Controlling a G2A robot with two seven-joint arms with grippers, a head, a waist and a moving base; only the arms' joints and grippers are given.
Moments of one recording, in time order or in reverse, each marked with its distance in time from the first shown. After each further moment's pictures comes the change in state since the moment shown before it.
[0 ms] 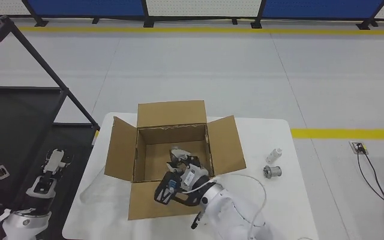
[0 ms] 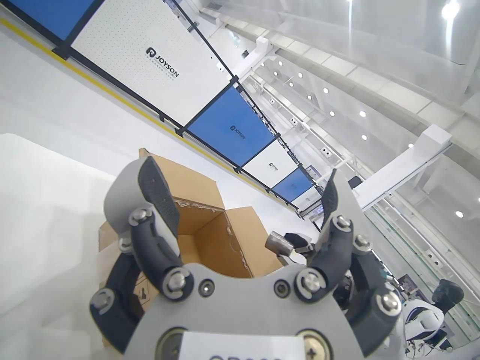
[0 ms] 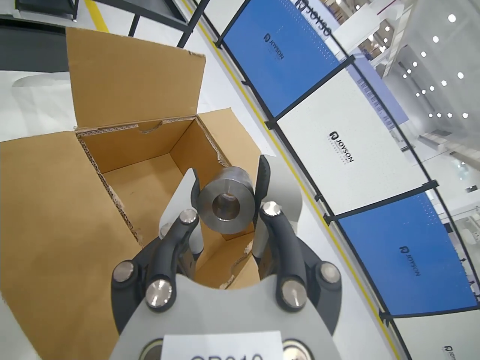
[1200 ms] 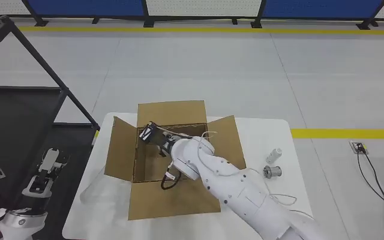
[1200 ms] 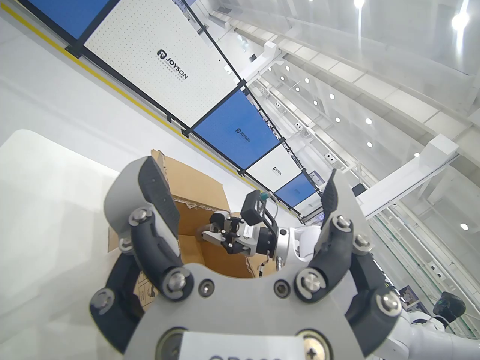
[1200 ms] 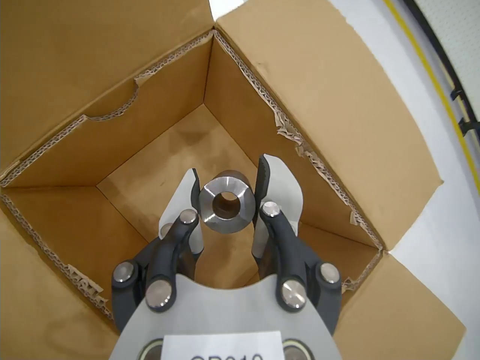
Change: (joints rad) left arm 0.005 0.000 -0.013 0.004 -0.014 0.009 -0.005; right arm 0.604 -0.344 -0.192 0.949 0.737 0.080 0.248
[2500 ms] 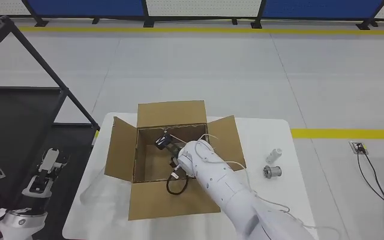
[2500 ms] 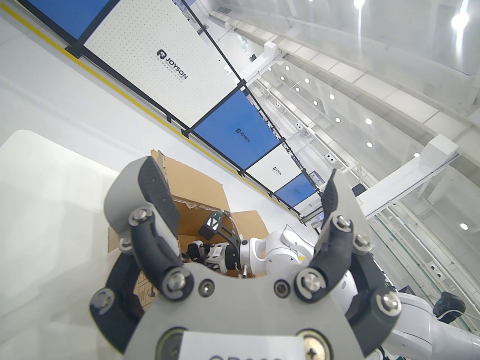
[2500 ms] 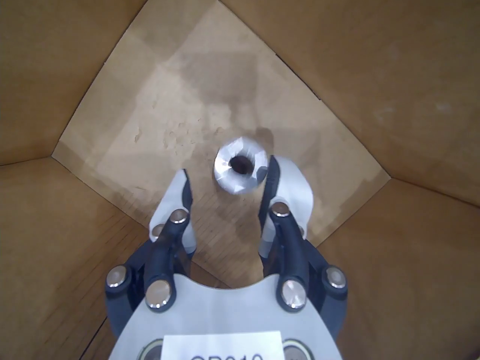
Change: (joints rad) left arm 0.000 0.000 0.000 0.000 0.000 0.000 0.000; right arm 0.117 -0.254 -0.038 0.720 0.190 -0.109 -0.120
